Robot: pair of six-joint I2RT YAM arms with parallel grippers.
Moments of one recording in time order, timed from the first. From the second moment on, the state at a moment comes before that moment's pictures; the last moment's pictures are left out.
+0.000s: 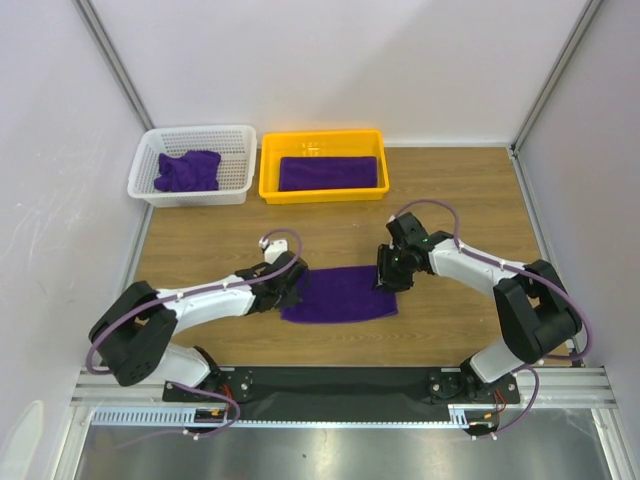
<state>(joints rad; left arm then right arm) -0.79 1.41 0.64 -0.29 -0.32 -0.86 0.53 1.54 0.90 -0.50 -0.21 0.61</state>
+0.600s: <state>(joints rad) -0.79 1.29 0.76 -0.62 -0.46 -0.83 0.64 1.63 0.88 -0.34 -0.20 0.67</state>
